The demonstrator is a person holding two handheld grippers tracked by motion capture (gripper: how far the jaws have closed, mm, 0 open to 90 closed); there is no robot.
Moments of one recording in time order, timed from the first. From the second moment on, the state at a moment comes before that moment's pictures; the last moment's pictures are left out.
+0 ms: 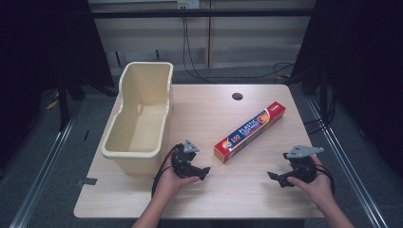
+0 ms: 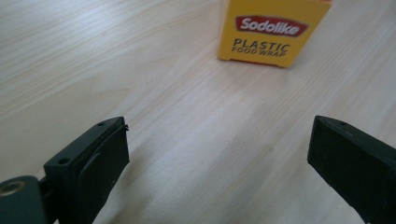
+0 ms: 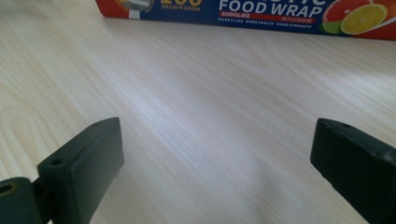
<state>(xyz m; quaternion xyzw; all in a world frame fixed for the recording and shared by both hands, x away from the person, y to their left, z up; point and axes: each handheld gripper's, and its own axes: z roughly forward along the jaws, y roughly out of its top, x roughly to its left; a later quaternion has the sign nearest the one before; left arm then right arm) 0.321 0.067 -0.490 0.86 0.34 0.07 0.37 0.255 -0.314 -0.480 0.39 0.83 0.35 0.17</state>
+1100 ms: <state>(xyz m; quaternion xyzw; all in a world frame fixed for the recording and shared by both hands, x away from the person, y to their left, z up) 0.376 -0.013 -0.447 0.89 0.30 -0.01 0.35 0.235 -0.340 -0.472 0.42 0.81 0.36 0.18</state>
